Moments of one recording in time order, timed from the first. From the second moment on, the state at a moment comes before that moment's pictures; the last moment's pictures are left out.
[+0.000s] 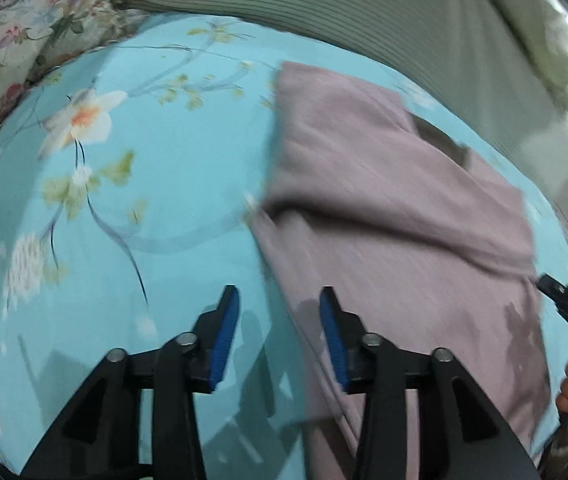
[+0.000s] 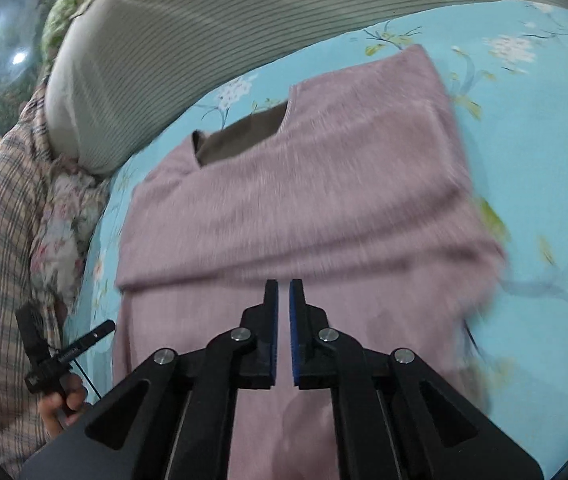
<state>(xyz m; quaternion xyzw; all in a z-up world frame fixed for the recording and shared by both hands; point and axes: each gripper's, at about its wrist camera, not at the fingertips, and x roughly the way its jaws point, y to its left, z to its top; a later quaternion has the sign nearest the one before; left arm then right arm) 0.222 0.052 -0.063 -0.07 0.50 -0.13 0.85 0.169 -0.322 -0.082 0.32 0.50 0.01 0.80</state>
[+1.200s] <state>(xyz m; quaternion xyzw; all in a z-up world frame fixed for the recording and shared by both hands) 0.004 0.033 -0.066 -0.01 0.54 -0.25 0.80 -0.062 -0.322 -0.067 0.41 0.46 0.03 0.79</state>
